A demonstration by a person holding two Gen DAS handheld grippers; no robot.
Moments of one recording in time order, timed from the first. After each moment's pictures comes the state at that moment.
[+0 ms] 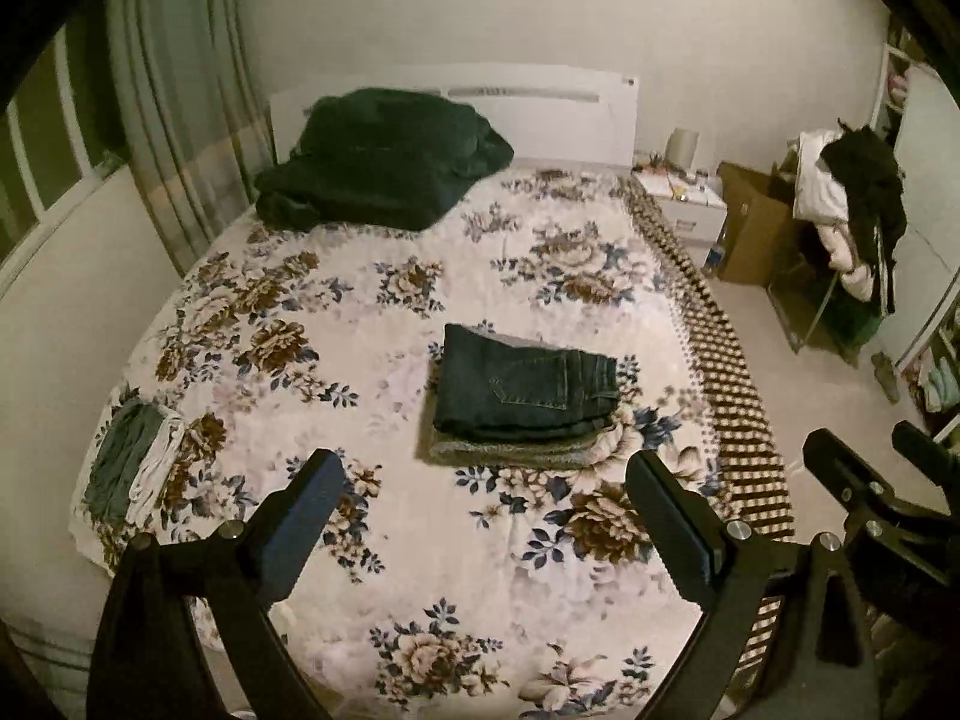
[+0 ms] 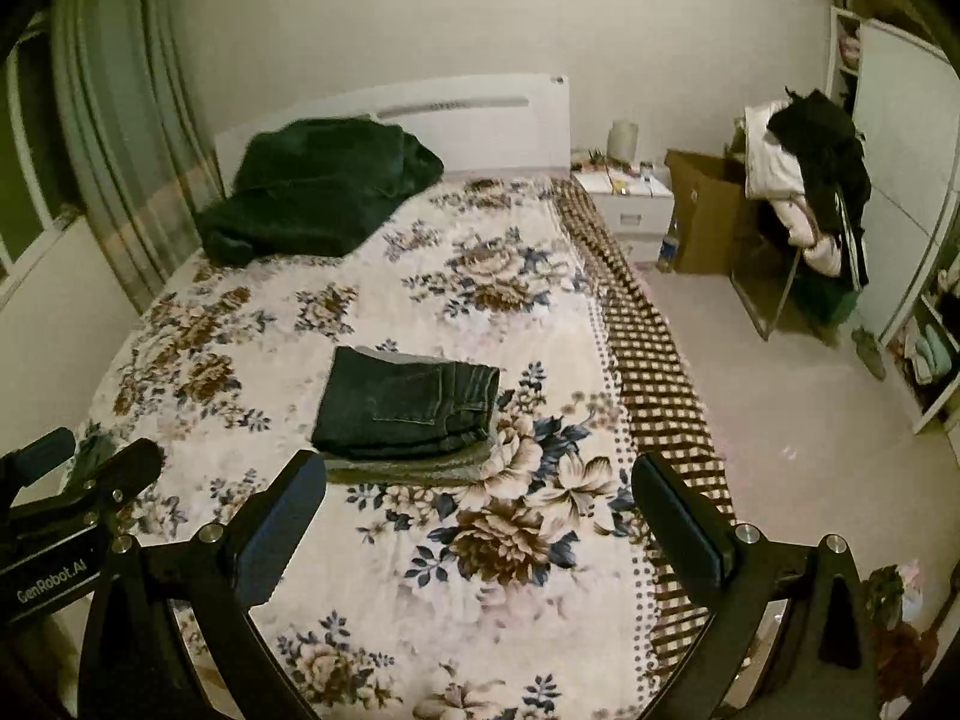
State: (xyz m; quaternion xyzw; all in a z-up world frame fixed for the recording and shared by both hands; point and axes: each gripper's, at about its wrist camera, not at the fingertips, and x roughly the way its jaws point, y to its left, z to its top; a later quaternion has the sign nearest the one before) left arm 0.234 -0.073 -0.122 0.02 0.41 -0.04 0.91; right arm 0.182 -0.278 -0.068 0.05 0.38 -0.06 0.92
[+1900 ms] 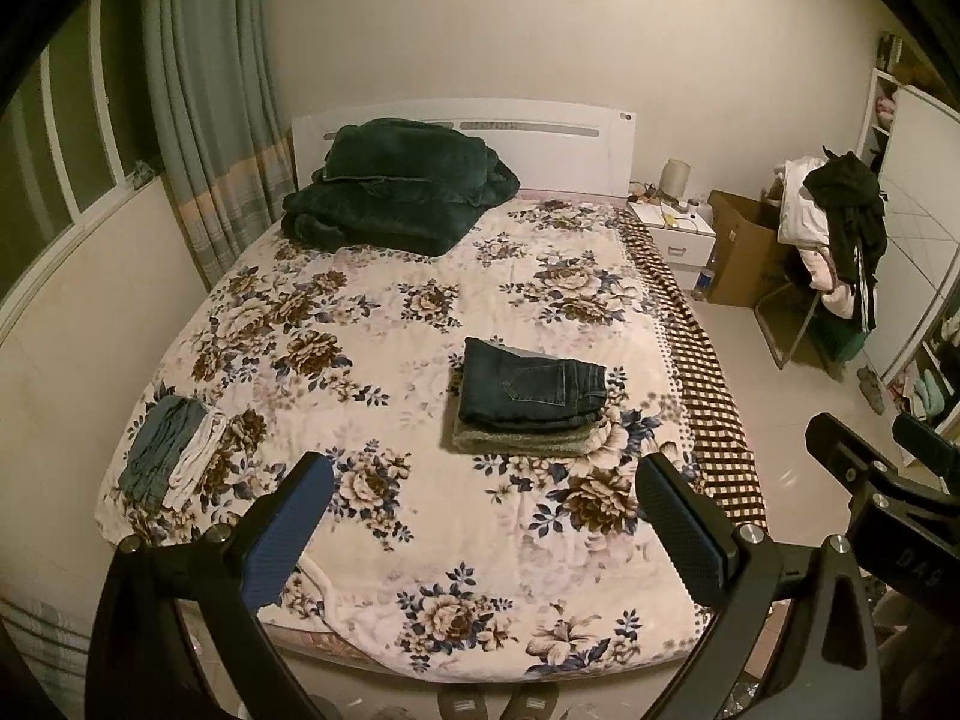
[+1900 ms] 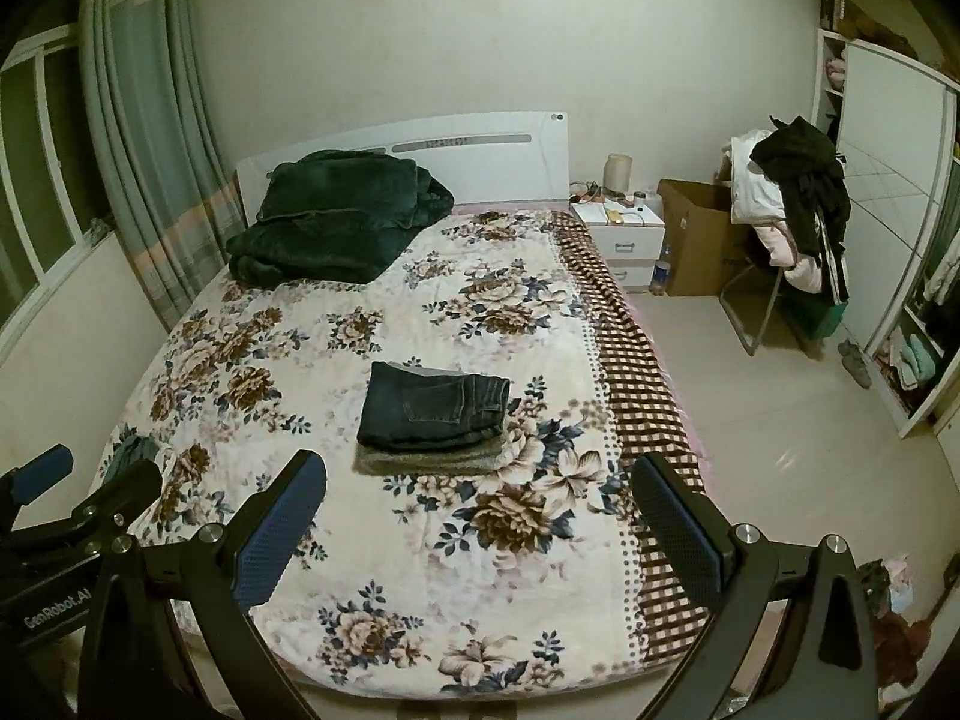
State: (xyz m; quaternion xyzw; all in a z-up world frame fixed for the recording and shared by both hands) left arm 0.143 -0.035 -0.049 0.01 0.39 -0.04 0.92; right arm 0.078 -0.240 0.049 0.05 0.37 -0.06 0.93
